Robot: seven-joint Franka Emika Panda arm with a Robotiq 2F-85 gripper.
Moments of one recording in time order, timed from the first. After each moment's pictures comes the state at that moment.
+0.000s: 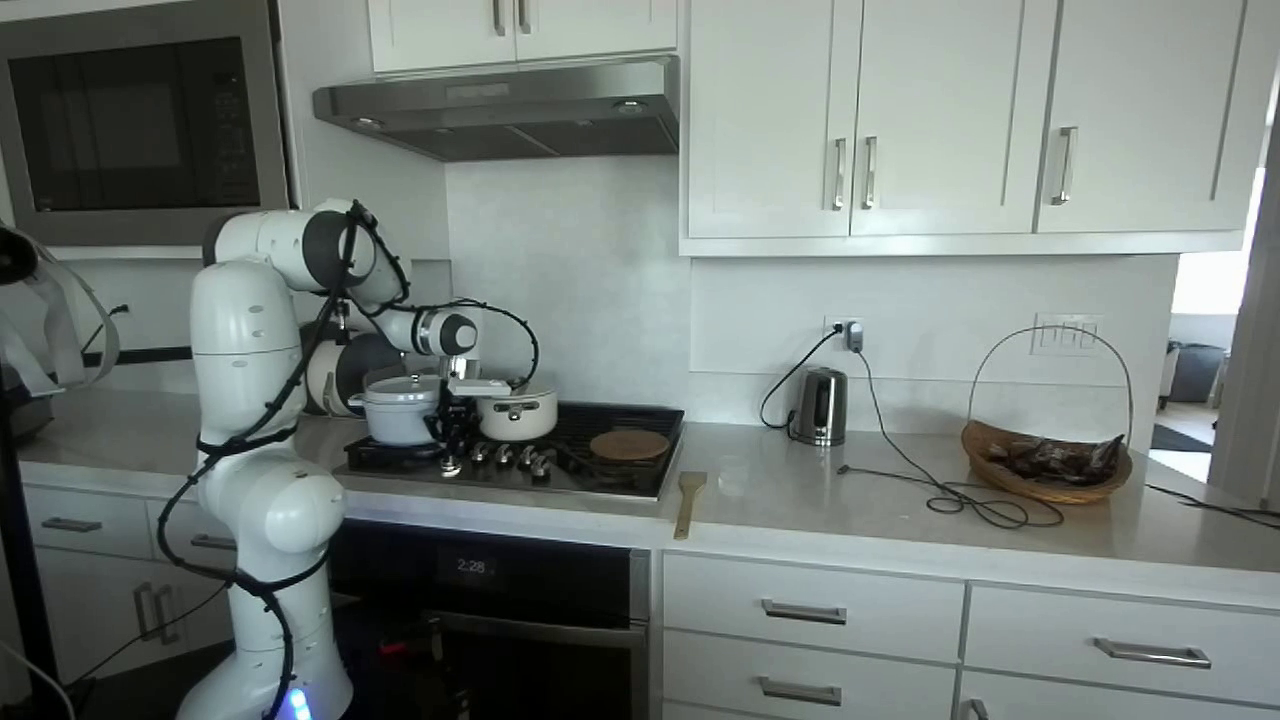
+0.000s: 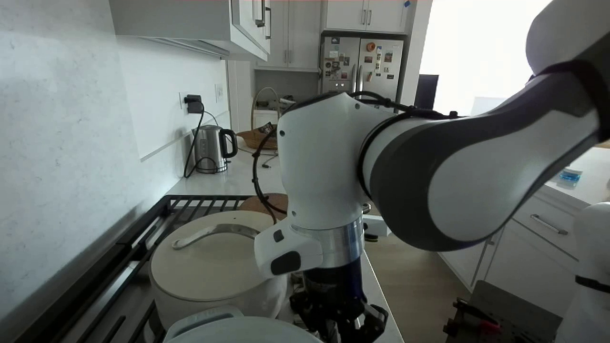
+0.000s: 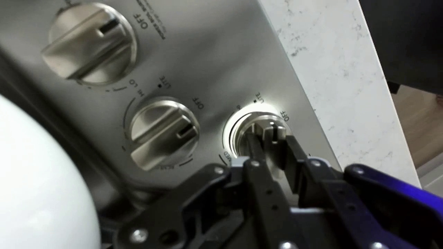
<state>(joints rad) 0.42 0.01 0.39 -2.21 0.11 2.05 -1.07</state>
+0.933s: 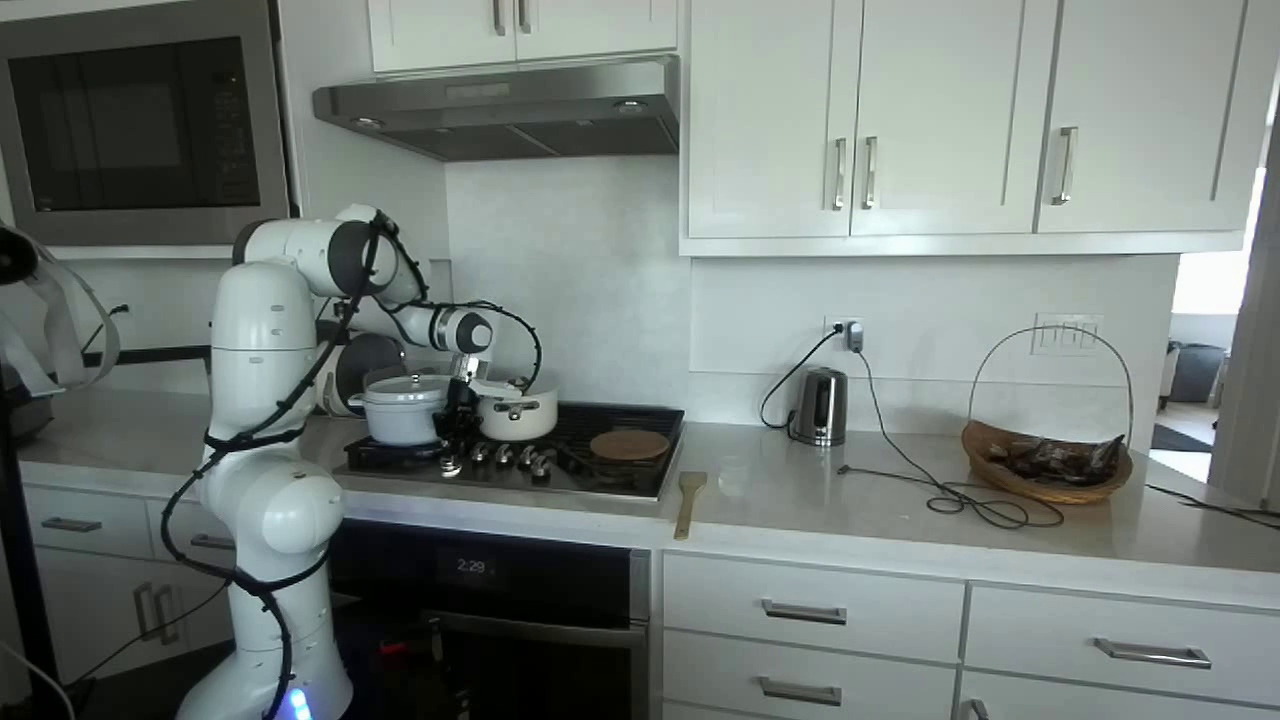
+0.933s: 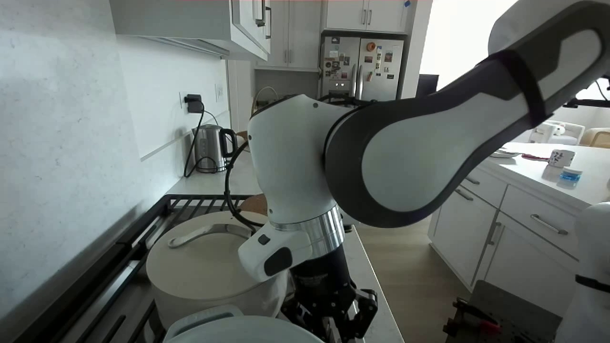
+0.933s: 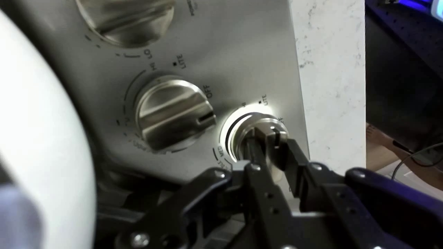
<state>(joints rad) 0.40 0.10 0.39 -2.09 0.13 1.90 -1.35</state>
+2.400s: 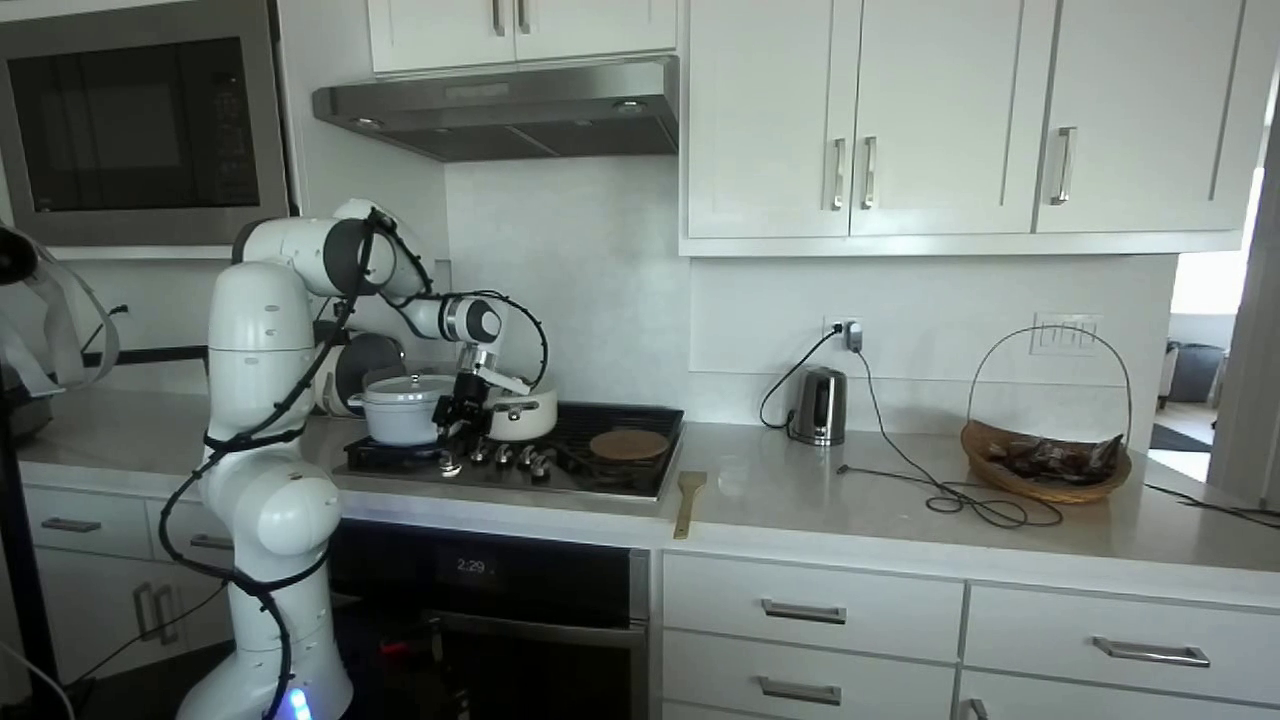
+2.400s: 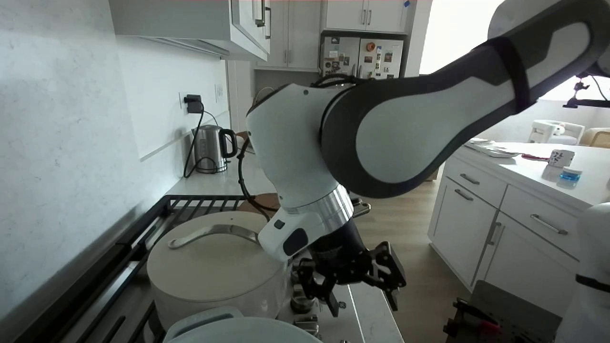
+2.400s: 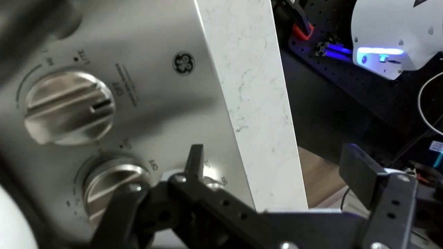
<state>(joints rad) 0.36 0.08 0.38 -2.04 0.04 1.68 -1.35</state>
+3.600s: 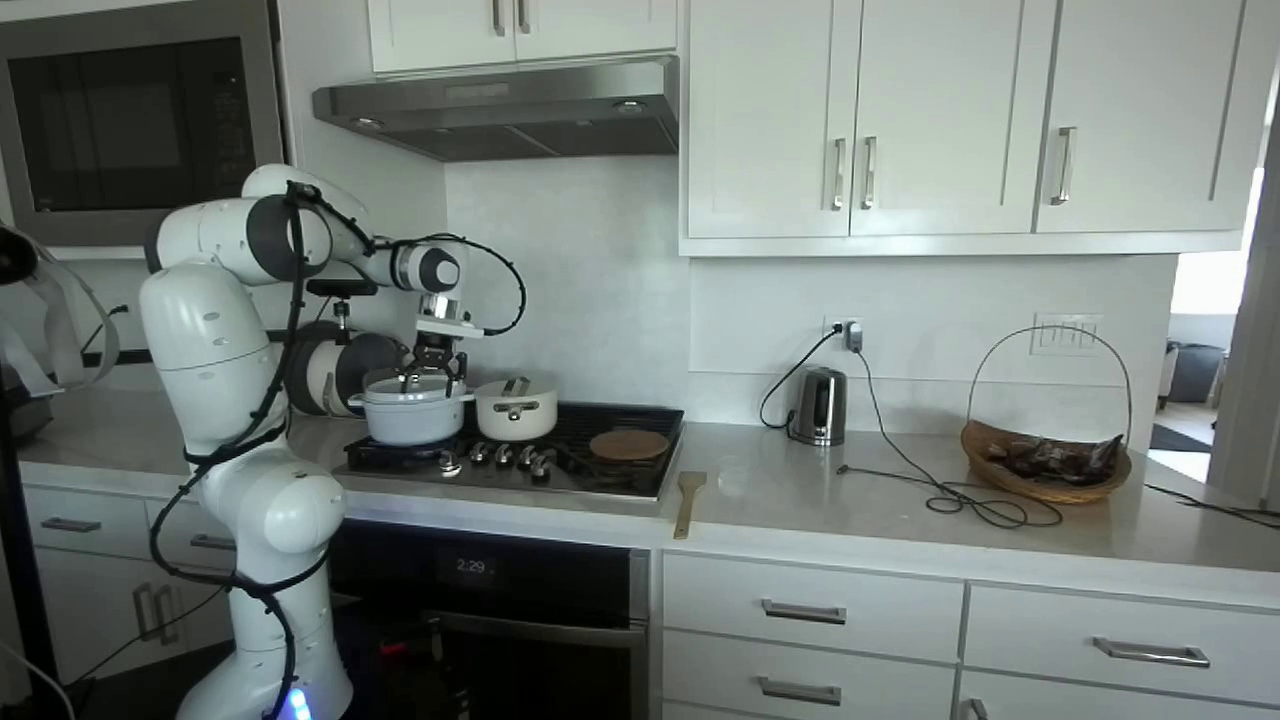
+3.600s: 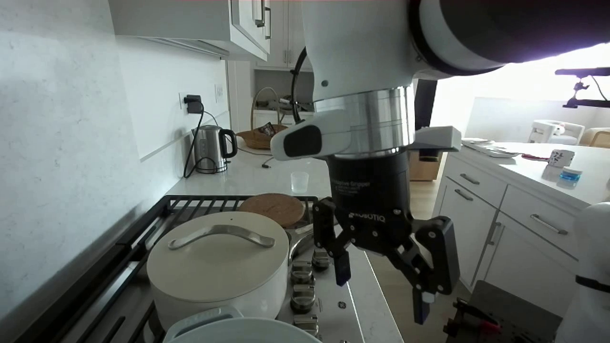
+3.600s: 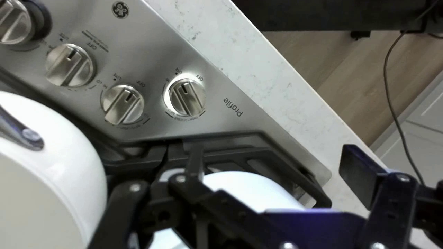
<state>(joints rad) 0.42 -0.18 0.41 -2.04 0.22 1.72 -0.78</state>
